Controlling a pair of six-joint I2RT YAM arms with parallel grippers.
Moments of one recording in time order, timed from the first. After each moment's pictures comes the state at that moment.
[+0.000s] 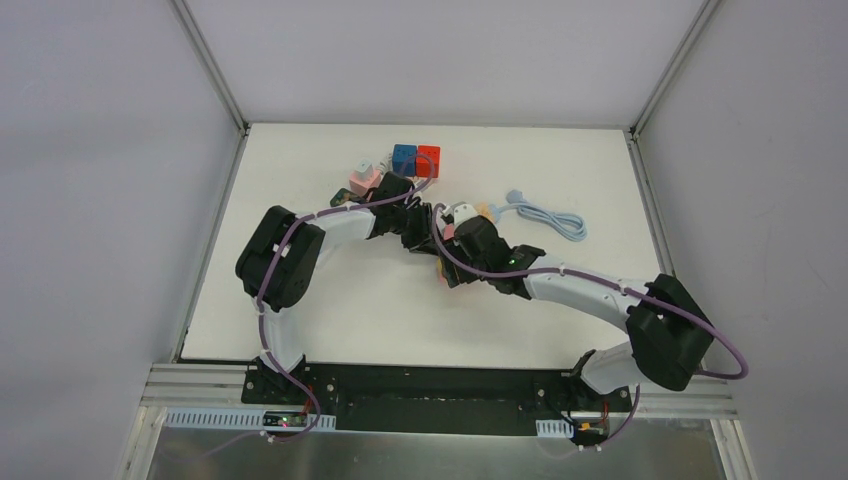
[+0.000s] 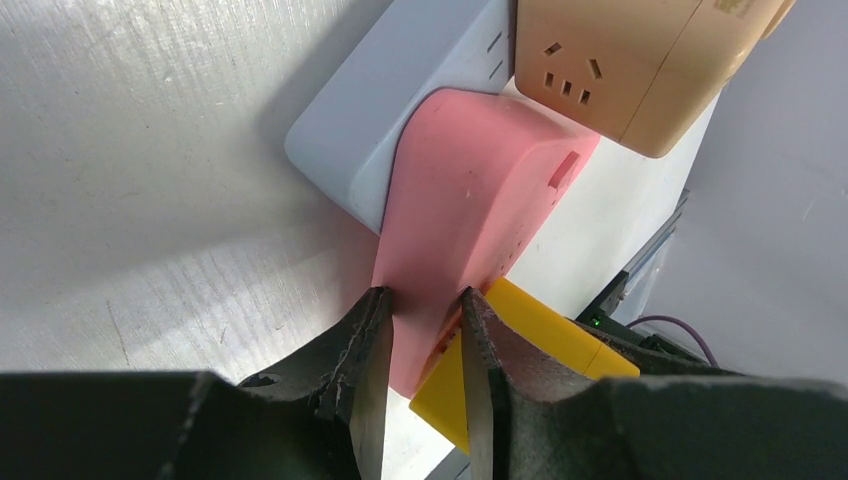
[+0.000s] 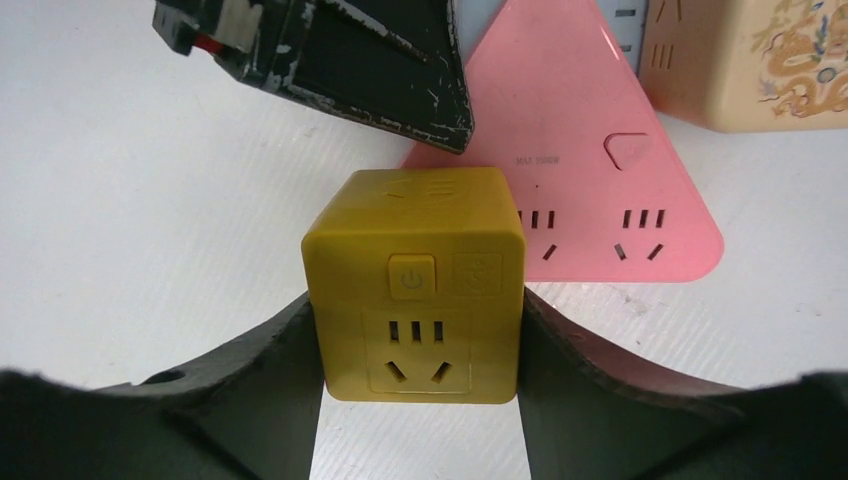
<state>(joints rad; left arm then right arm) -0.54 1.92 1.16 -0.16 0.46 -0.74 0.86 1.43 0.87 -0.24 0.12 0.29</state>
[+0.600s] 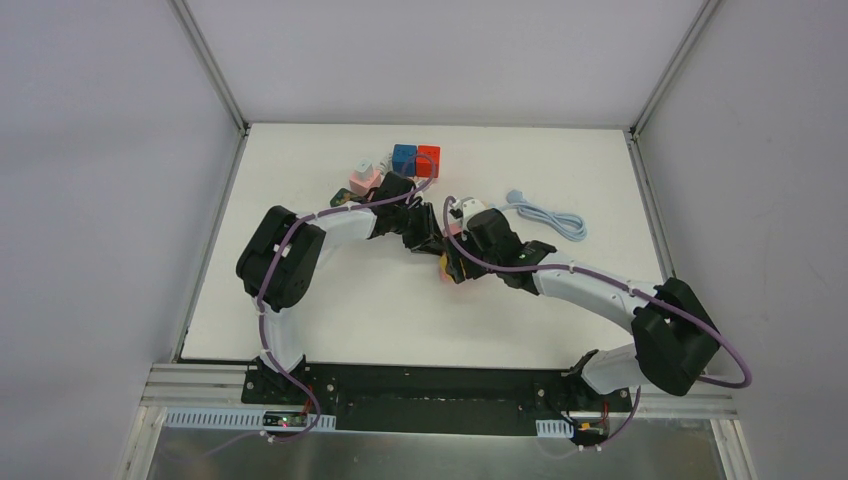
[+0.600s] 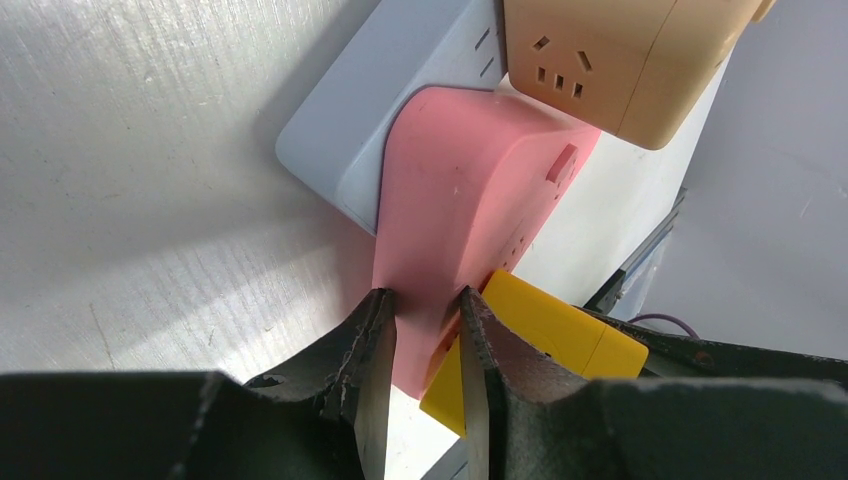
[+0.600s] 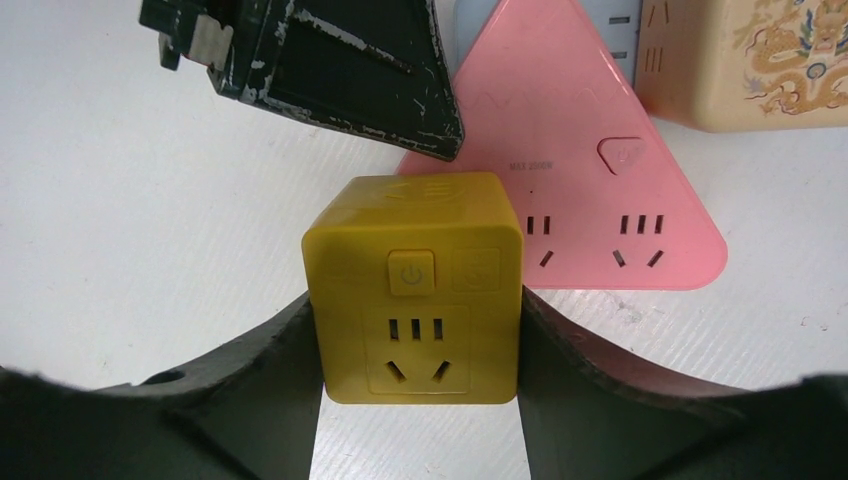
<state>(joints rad) -0.55 1.92 1.17 -0.17 0.46 -0.75 0.80 1.40 0.85 -0.23 0.05 0.26</state>
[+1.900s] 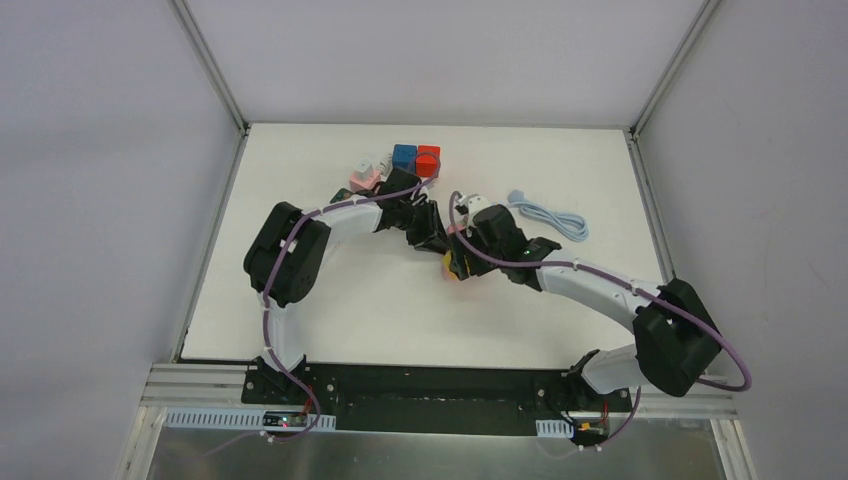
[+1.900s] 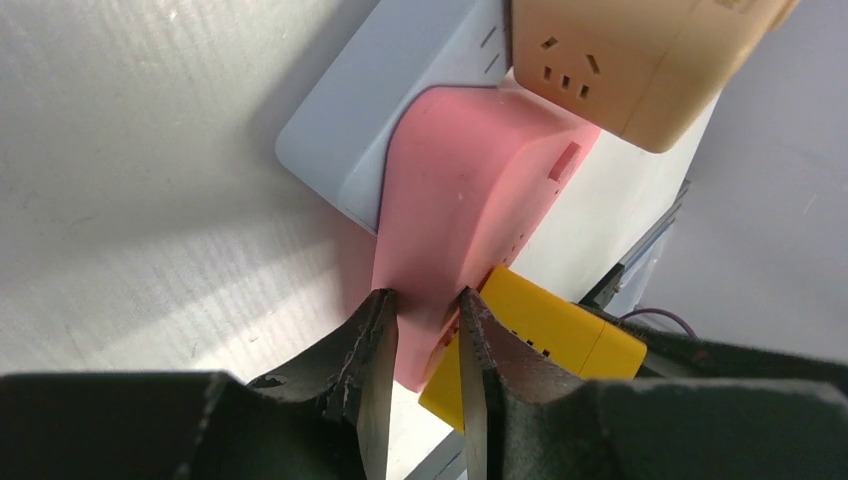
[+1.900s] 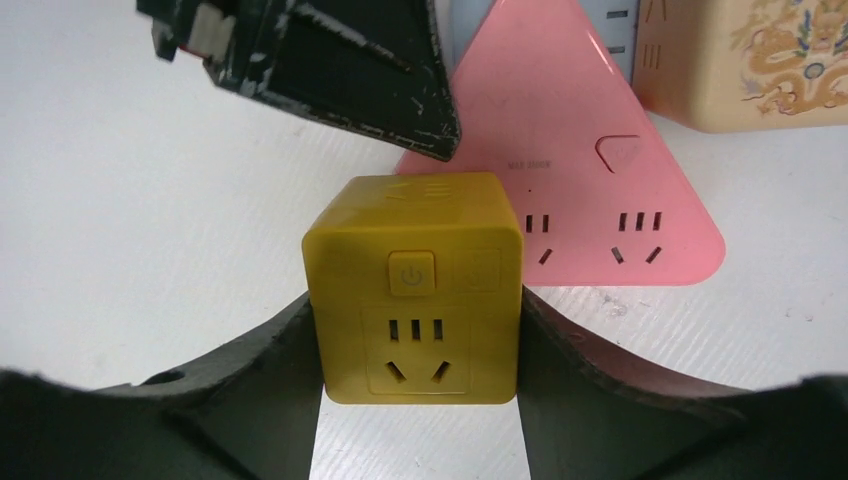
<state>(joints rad) -0.56 1.97 1.25 -0.26 0.48 -0.73 0.82 1.41 0.86 -0.25 0.11 0.23</state>
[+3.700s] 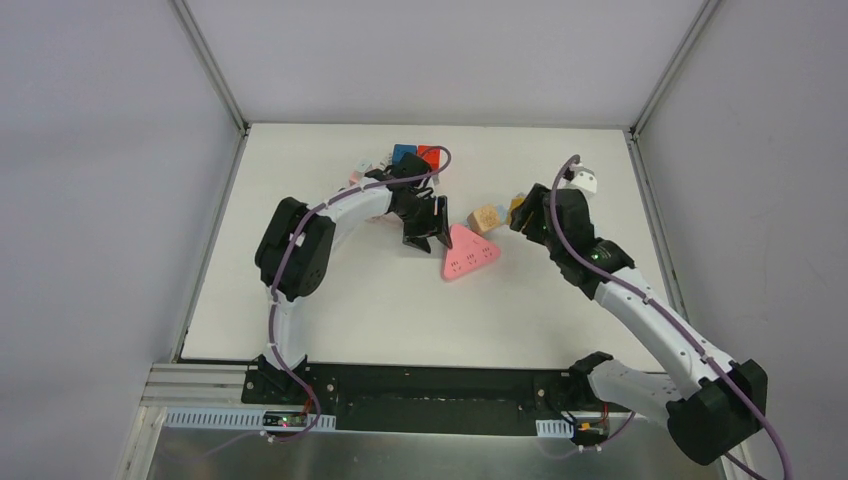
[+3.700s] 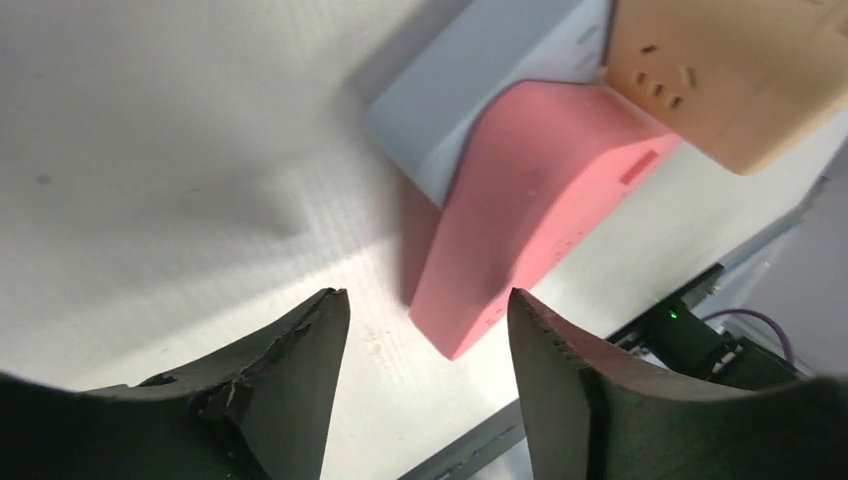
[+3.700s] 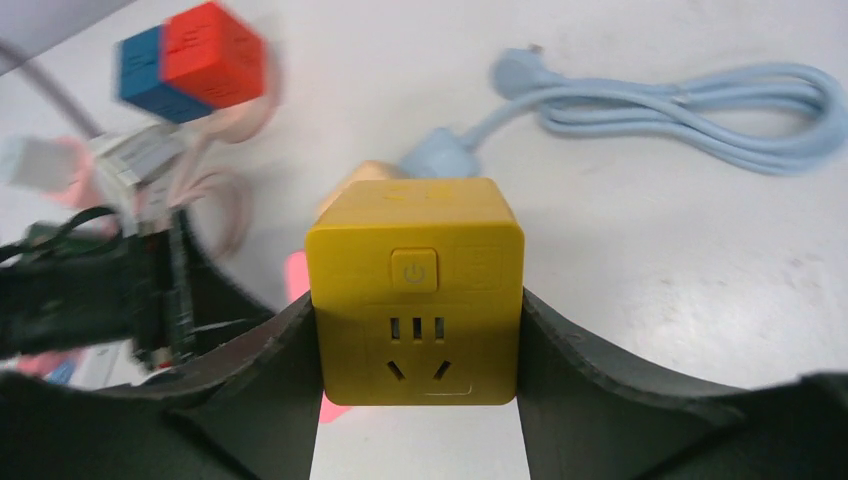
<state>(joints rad) -0.57 2.03 1.50 -0.58 0.44 -0.59 0.54 1.04 0.86 -0.32 0.35 0.62</state>
